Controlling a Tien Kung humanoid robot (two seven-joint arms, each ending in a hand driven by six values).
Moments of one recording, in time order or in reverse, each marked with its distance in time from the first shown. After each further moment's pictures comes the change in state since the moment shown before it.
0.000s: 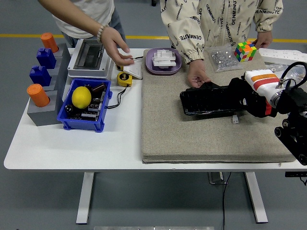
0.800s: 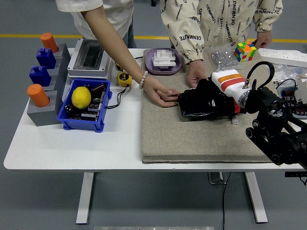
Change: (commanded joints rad) left arm 0.003 0.002 0.010 0.001 -0.005 0.000 0.000; right arm 0.043 0.130 -0.075 0.023 0.003 0.010 -0.010
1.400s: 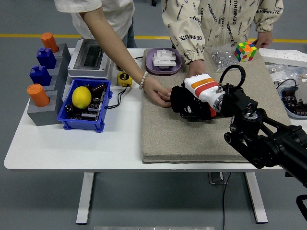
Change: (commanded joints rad) left arm 0.004 0.005 0.014 0.000 -0.006 0.000 0.000; right arm 0.028 0.091 -0.092 0.029 0.010 0.008 -0.007
